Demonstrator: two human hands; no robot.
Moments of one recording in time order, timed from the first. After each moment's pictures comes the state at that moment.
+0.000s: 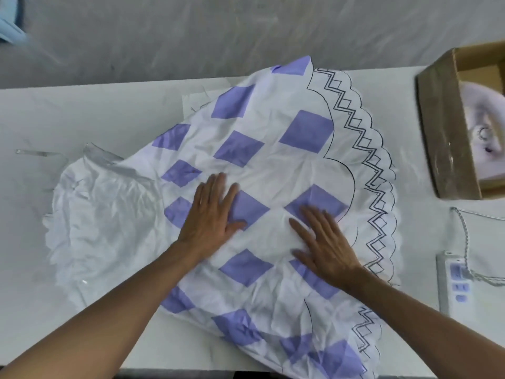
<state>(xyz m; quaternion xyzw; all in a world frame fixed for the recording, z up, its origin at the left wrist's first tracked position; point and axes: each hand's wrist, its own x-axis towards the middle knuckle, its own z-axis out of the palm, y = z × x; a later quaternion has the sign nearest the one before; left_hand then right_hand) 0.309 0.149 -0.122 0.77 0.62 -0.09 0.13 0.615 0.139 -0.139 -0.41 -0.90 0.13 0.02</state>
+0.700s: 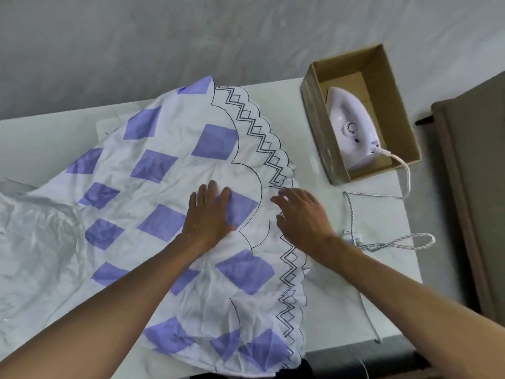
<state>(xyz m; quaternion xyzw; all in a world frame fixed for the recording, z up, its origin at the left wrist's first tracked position) 0.490 0.186 -0.095 0.75 0.61 -0.18 0.19 0.721 0.184 -0.053 -0.55 -0.81 0.17 0.03</state>
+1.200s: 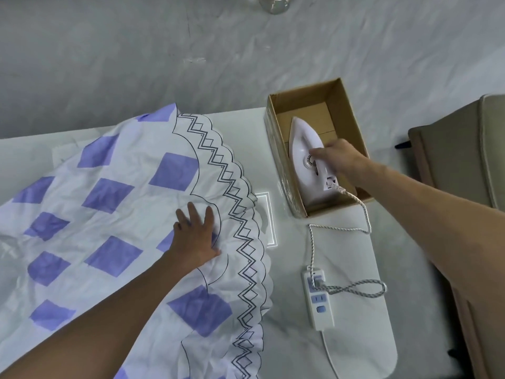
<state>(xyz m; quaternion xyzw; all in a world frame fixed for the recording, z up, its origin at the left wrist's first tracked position) 0.578 0.224 -0.115 0.69 0.63 -0.27 0.22 0.891 0.387 -0.036 -0.76 -0.43 0.49 0.07</state>
